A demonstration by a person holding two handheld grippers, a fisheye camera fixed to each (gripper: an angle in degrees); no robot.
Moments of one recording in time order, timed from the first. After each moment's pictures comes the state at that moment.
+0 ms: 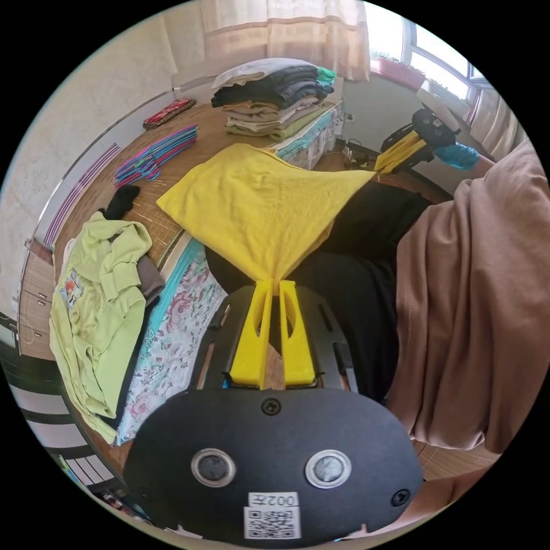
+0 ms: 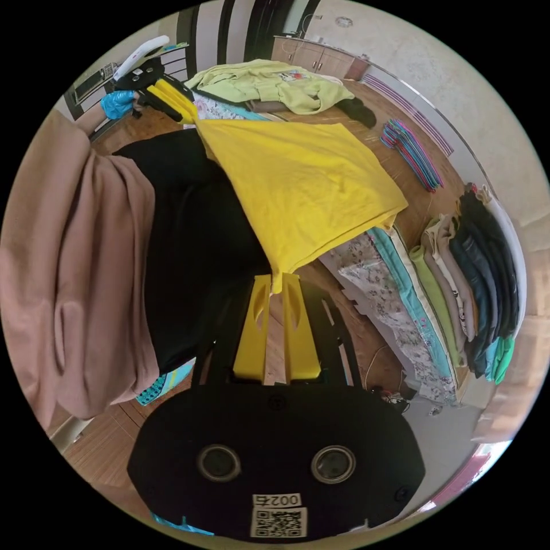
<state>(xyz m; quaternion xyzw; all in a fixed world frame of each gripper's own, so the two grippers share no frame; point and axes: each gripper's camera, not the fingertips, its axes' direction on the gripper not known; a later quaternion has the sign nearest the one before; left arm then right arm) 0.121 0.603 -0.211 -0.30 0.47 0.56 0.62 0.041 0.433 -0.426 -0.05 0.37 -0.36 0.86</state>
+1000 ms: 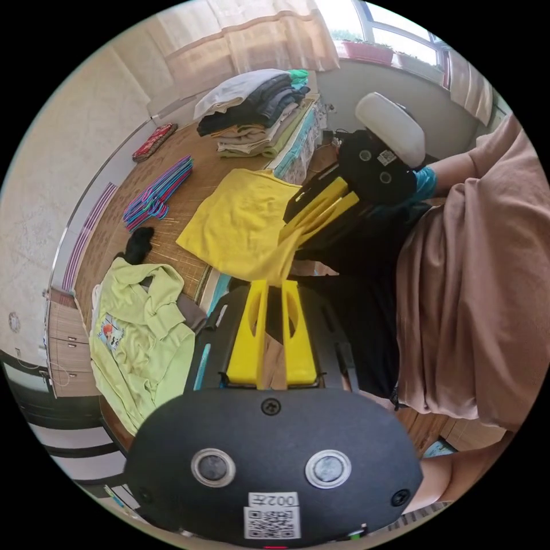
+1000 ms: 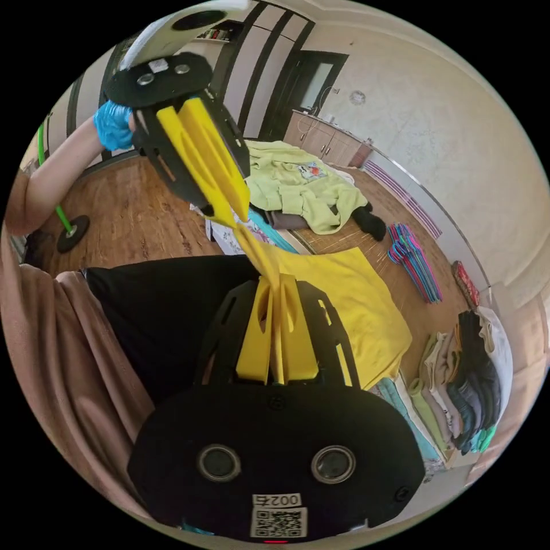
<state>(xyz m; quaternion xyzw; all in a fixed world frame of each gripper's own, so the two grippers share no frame) 0.145 0.568 -0.274 -0.23 0.46 0.62 0.59 -0.114 0.338 -0.312 0.11 0.32 -0.47 0.82</state>
